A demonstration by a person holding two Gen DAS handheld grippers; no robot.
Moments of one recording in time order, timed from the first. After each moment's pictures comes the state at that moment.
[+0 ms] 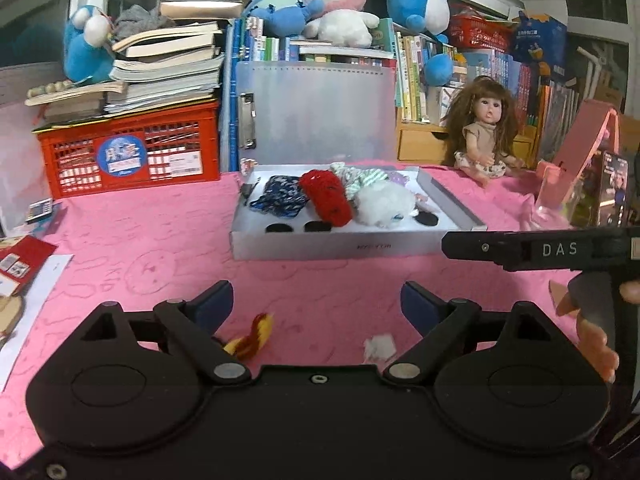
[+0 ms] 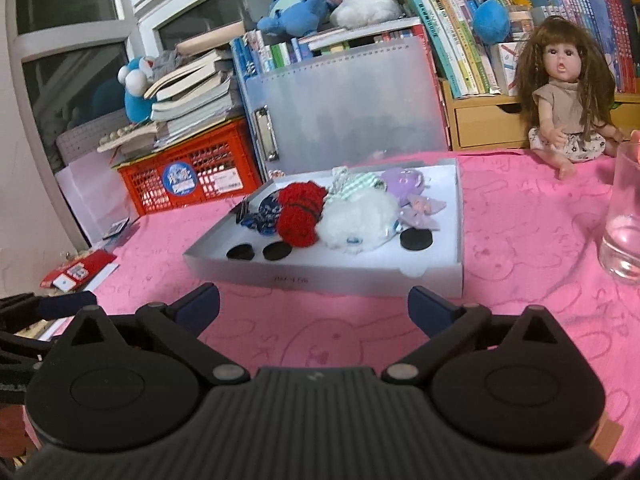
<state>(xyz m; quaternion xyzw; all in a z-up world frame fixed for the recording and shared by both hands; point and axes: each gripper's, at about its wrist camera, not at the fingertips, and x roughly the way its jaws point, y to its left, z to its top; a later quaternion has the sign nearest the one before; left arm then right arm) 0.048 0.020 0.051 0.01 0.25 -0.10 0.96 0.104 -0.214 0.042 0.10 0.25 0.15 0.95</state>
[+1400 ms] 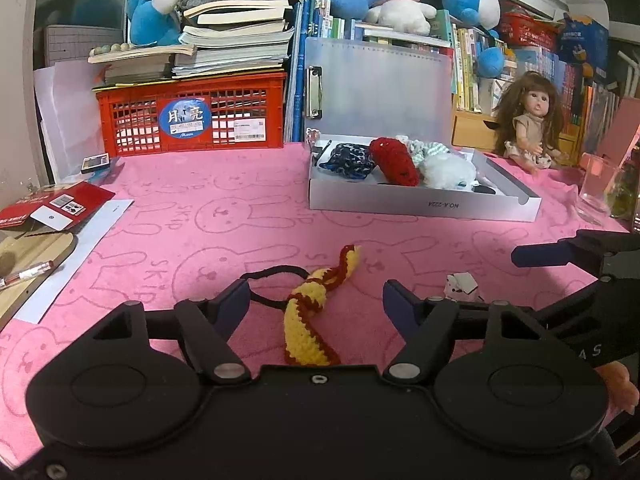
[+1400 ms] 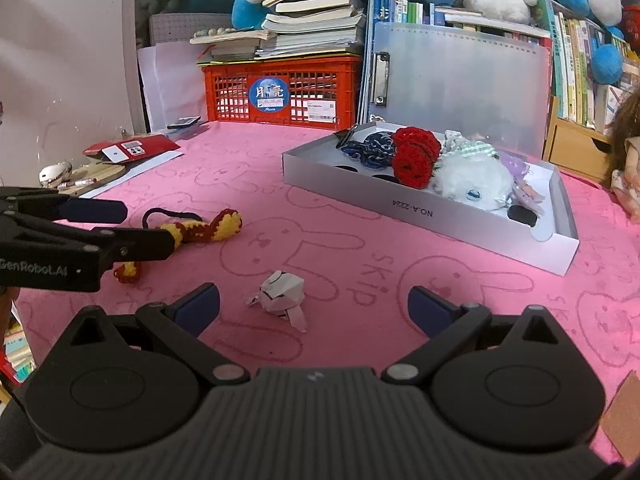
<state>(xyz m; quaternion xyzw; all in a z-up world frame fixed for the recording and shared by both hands) 0.026 0.068 0.014 0.00 0.26 -0.04 0.96 0.066 -0.130 0.009 -0.06 0.26 0.23 0.93</state>
